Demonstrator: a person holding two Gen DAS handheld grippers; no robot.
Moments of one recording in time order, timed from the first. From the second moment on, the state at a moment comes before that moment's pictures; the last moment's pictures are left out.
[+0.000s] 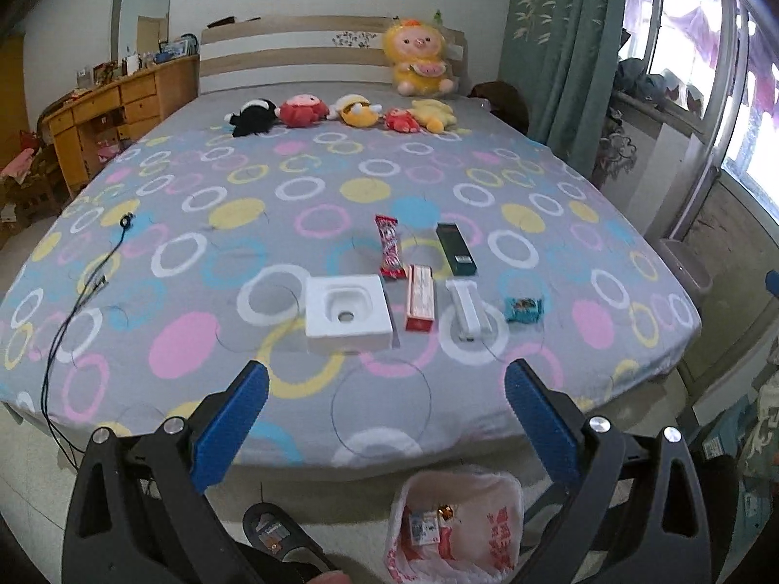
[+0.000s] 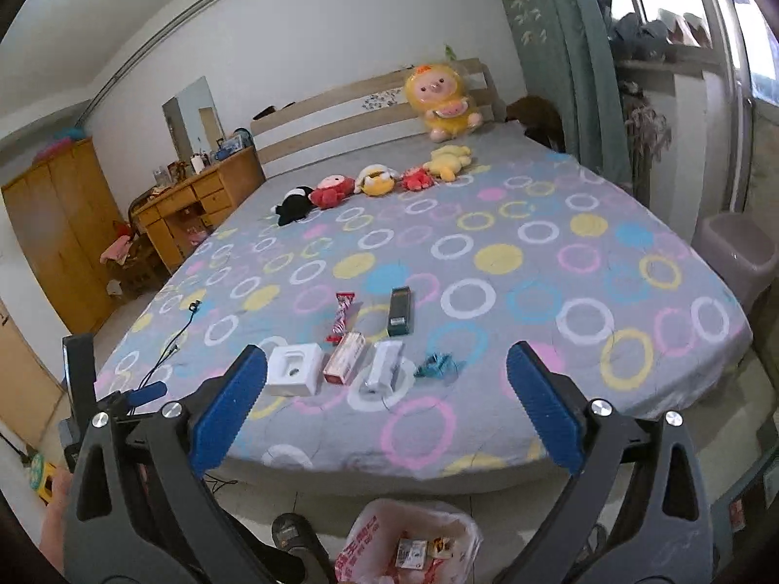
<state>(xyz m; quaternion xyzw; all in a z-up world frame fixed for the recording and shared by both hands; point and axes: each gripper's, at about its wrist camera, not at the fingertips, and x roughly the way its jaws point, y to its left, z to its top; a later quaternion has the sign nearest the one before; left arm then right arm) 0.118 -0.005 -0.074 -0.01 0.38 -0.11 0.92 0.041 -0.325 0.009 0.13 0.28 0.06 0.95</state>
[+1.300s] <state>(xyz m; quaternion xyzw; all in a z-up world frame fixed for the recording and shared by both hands) 0.329 0.014 -0.215 0.02 0.58 -0.04 0.82 0.300 -0.286 -0.147 0.06 0.57 -0.04 0.82</state>
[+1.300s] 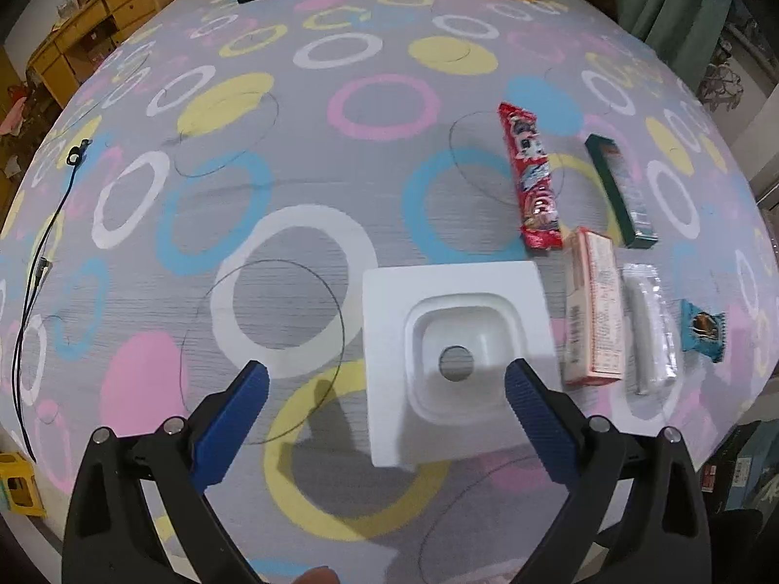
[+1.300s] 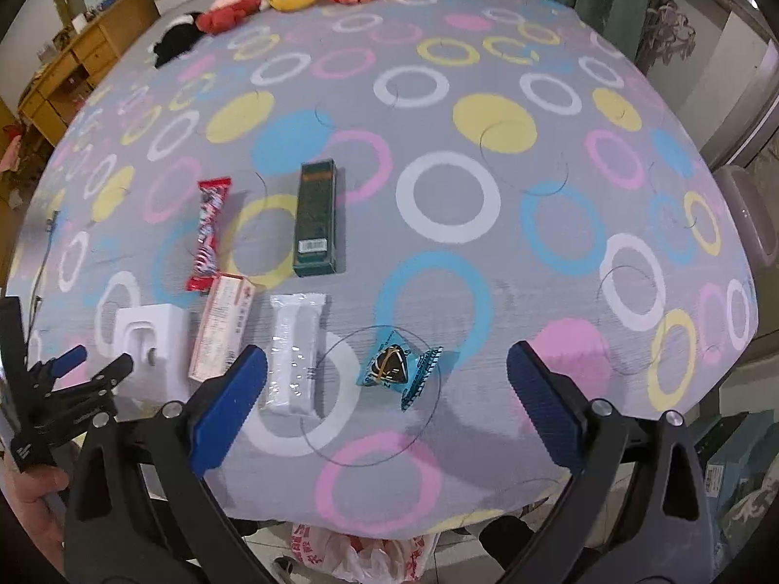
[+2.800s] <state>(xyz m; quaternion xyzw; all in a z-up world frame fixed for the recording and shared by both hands) 0.341 0.026 -0.246 -0.03 0.59 -0.04 0.80 0.327 -0.304 -0.252 0.09 0.64 -0.06 0.76</state>
